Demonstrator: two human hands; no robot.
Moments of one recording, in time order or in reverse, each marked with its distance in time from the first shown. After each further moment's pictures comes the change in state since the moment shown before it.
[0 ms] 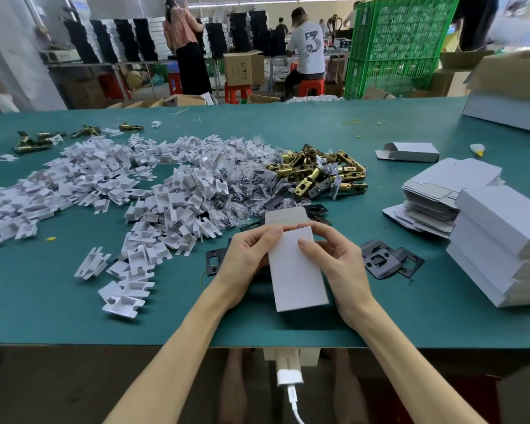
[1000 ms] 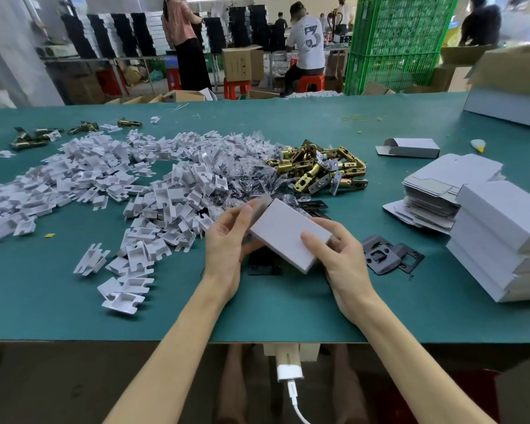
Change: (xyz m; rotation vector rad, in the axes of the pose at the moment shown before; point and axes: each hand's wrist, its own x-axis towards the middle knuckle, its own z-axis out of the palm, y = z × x) left_hand 0.010 -0.006 -0.011 -0.161 0.353 0.140; right_hand 0.005 0.008 -0.003 -0.004 0.082 0.031
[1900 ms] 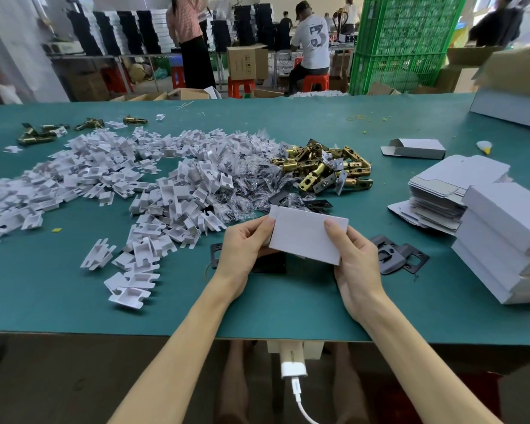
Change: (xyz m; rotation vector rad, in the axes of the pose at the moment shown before) left_hand -0.004 -0.003 0.003 0.152 -0.129 -0.075; right_hand -0.001 -0.006 0.000 0.260 0.077 0.101
